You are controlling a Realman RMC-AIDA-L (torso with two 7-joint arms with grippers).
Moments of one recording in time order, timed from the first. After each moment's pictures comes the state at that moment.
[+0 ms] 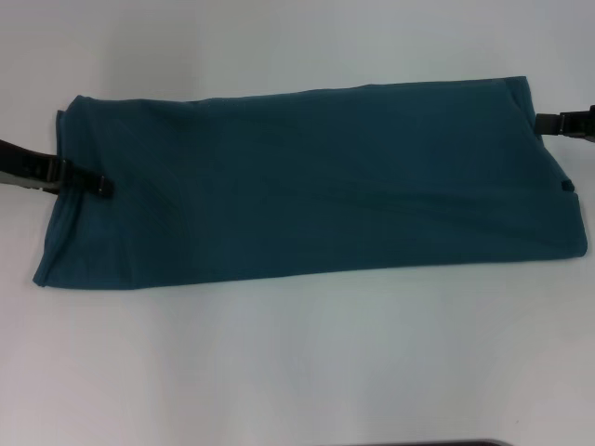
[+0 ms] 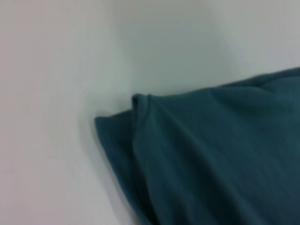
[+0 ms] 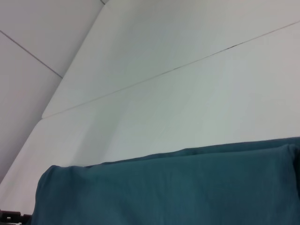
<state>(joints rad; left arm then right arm) -0.68 -2.02 -2.38 -0.85 -0.44 1.40 -2.42 0.47 1.92 2.58 0.65 -2.14 1.49 -1.07</state>
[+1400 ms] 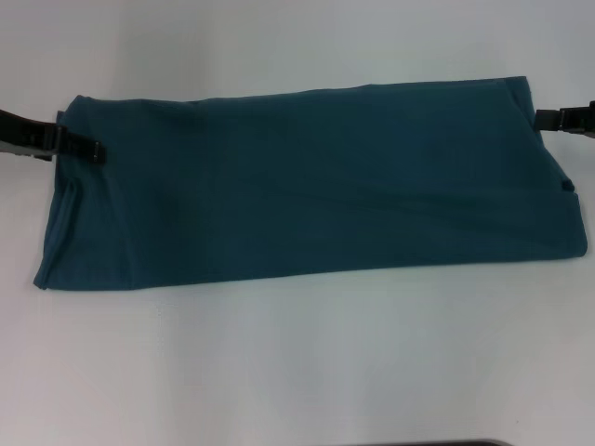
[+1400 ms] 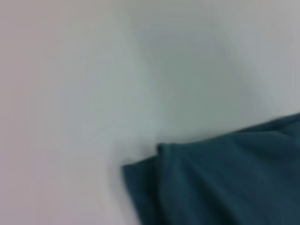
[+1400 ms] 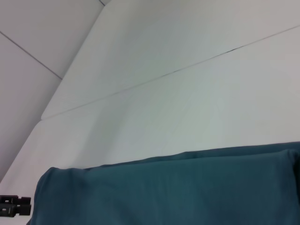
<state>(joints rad) -0.69 -2.04 -2.38 -0.91 -0.41 1.34 -2.47 0.48 1.92 2.58 0.65 -2.14 1.48 -1.07</state>
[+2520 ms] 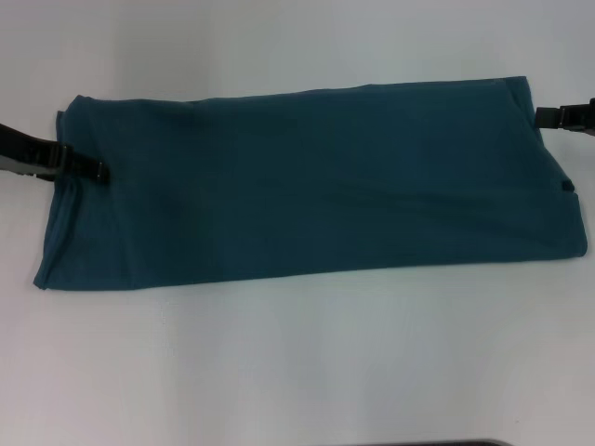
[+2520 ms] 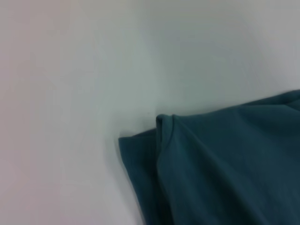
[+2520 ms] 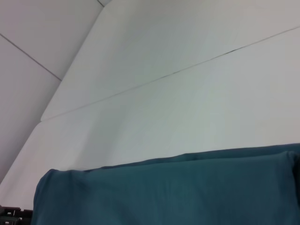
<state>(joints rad) -0.71 -2.04 -2.38 -0.86 -0.36 1.35 -2.50 0.48 1.92 2.58 0.65 -2.14 1.48 -1.06</state>
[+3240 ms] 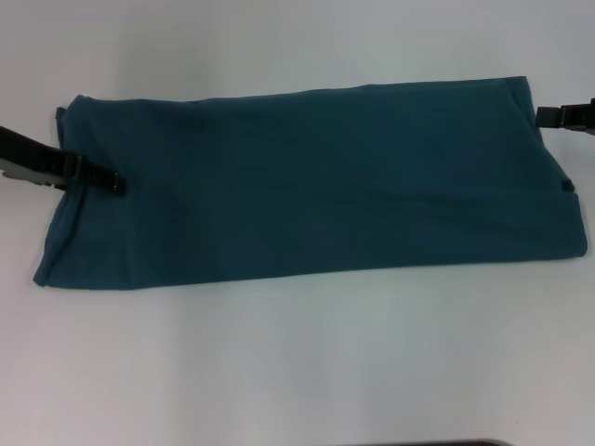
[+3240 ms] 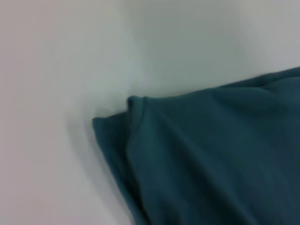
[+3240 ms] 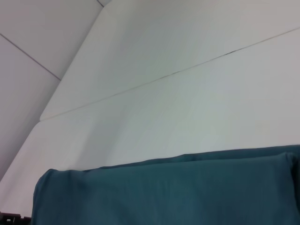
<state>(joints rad) -0.72 -2.05 -2.38 -0.85 -0.39 1.40 -2.48 0.48 1.92 2.58 0.65 -2.14 1.48 -1.06</state>
